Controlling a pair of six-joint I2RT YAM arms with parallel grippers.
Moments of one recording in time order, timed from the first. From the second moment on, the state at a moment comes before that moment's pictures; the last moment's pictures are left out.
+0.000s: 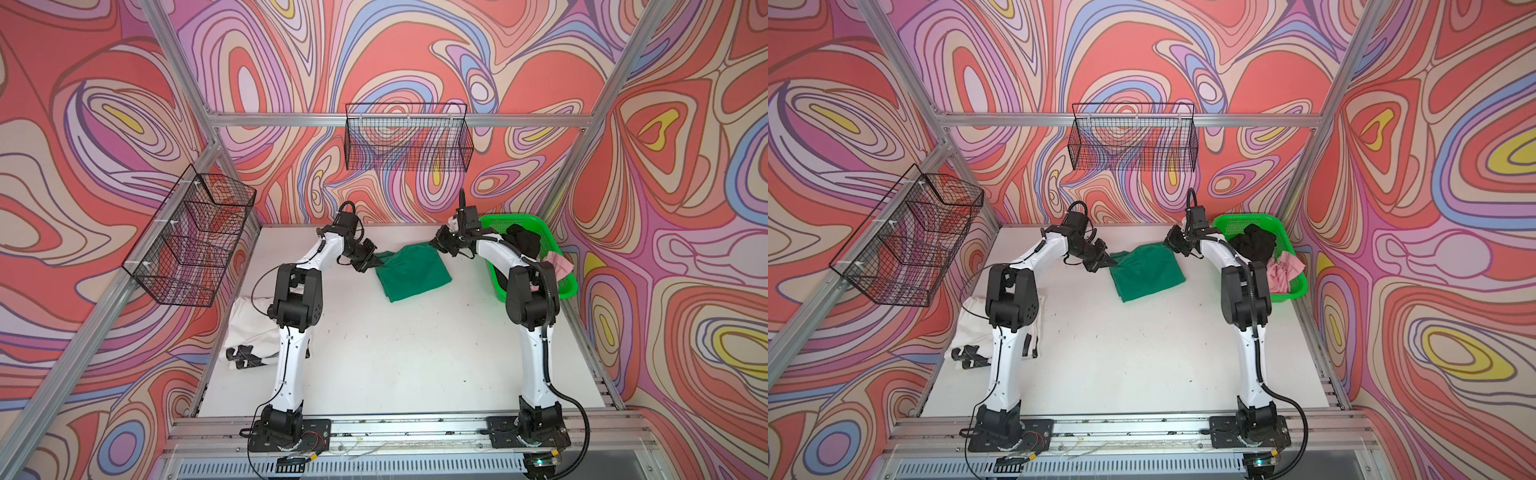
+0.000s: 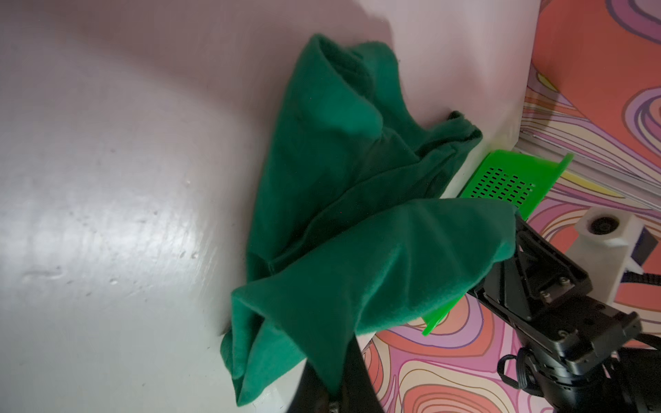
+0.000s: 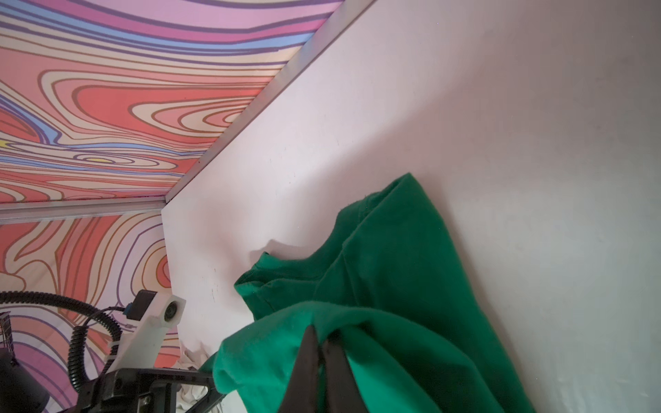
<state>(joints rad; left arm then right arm) -0.23 2.38 2.05 -0.84 0.69 -0.99 0.18 2.33 1.95 -0.42 -0.45 0.80</state>
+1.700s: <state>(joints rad) -0.18 2.28 1.90 -0.74 0.60 -0.80 0.23 2.34 1.82 -0.33 -0.36 0.49</state>
